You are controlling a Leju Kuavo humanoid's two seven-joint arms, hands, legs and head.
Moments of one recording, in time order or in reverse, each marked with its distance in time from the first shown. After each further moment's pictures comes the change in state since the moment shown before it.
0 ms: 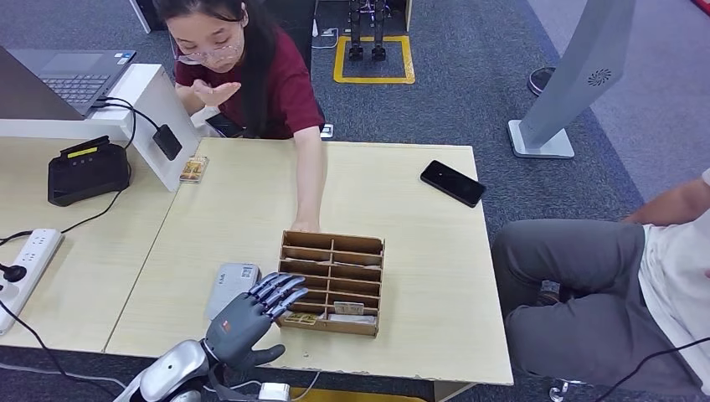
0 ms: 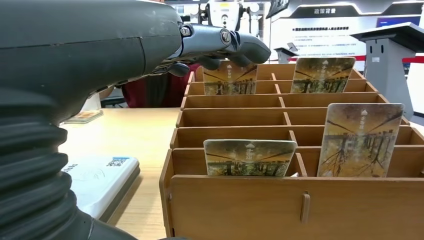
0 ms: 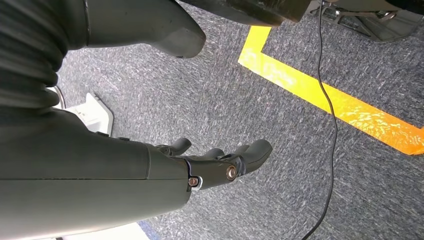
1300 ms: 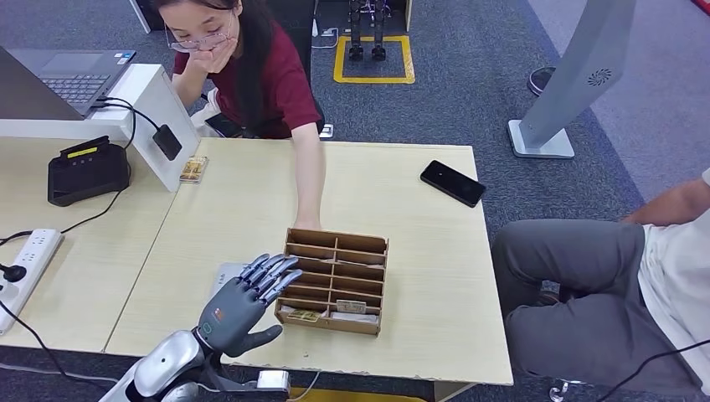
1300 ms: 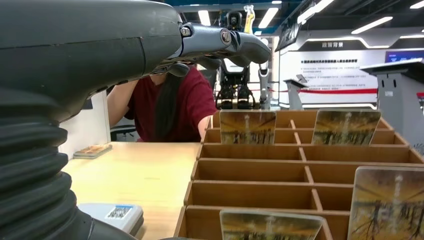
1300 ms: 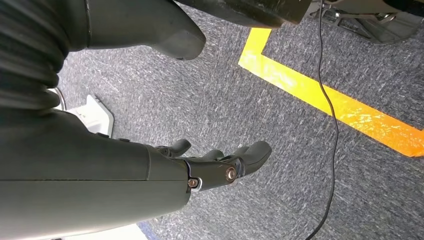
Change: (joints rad) left arm -0.024 0.016 0.004 -0.054 -0.036 0.064 0.054; right arm 0.000 0.000 0.010 0.000 -0.016 0.002 0.004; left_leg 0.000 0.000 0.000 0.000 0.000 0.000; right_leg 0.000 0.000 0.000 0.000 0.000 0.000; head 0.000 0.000
